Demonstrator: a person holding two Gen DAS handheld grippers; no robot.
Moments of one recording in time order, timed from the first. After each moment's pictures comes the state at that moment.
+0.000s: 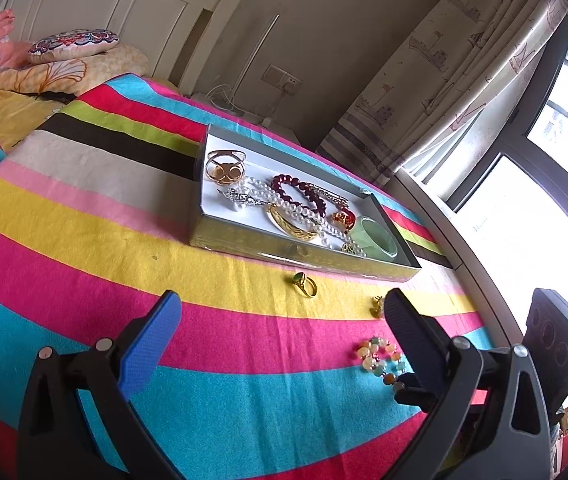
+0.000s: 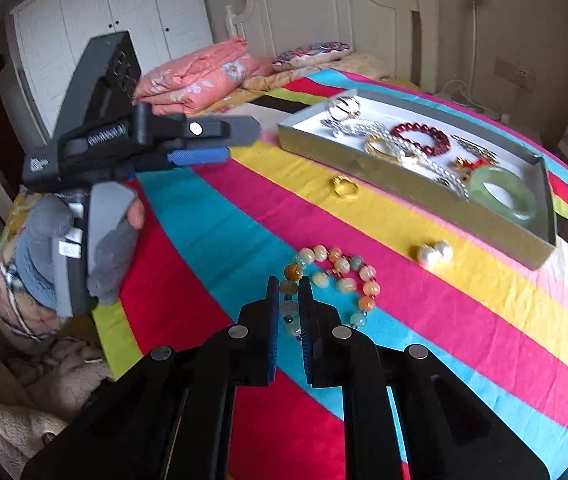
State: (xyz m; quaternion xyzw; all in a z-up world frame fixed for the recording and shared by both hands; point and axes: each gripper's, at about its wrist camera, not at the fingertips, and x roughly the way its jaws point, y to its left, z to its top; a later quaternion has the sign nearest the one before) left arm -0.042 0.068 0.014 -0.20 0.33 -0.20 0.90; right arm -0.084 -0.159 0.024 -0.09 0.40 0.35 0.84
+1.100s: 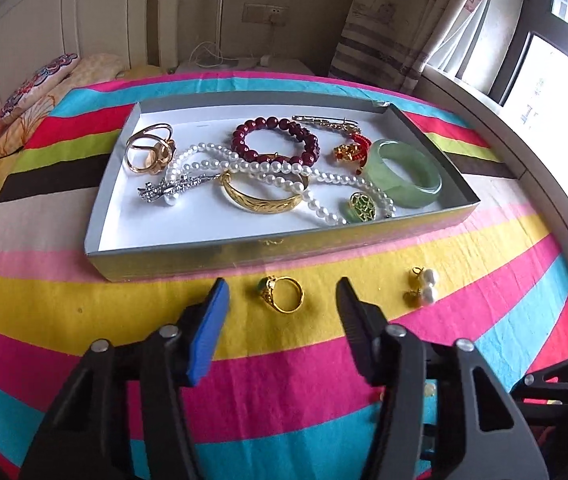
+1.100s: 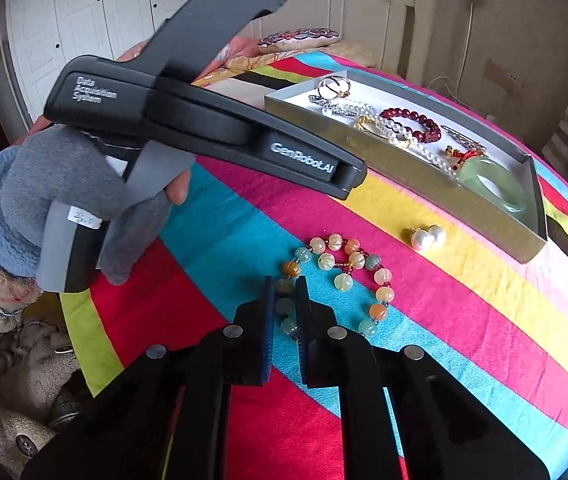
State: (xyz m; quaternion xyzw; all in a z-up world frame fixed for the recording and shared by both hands) left arm 0.025 -0.039 0.006 0.01 0.43 -0.15 0.89; right arm -0.085 -0.144 0.012 -0.14 0.40 0.32 0.85
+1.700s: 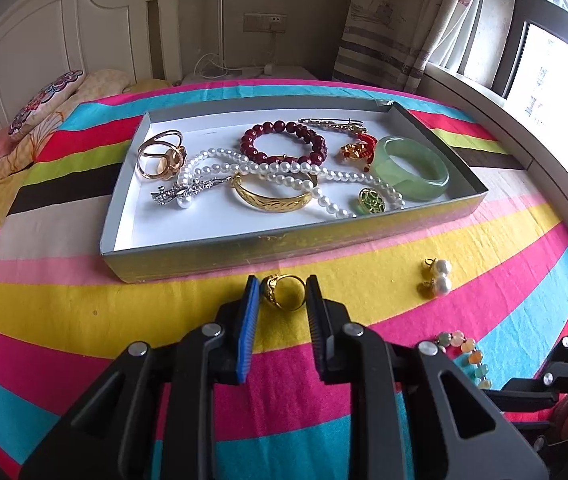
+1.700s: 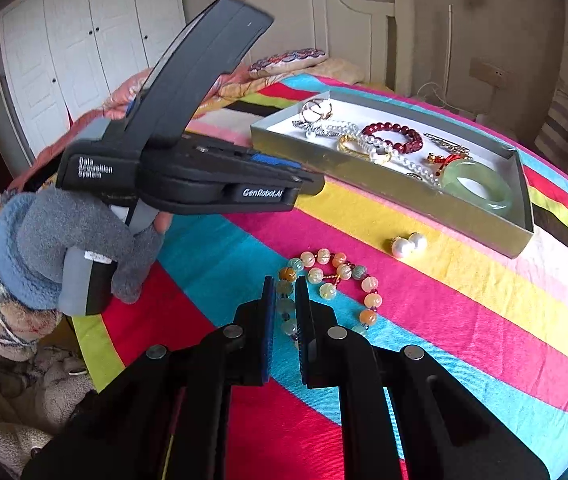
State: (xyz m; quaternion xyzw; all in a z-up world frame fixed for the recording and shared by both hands) left arm 0.019 -0.035 0.001 0.03 0.41 -0.14 0.90; right arm -0.082 -0.164 0.023 -0.08 0.38 0.32 0.87
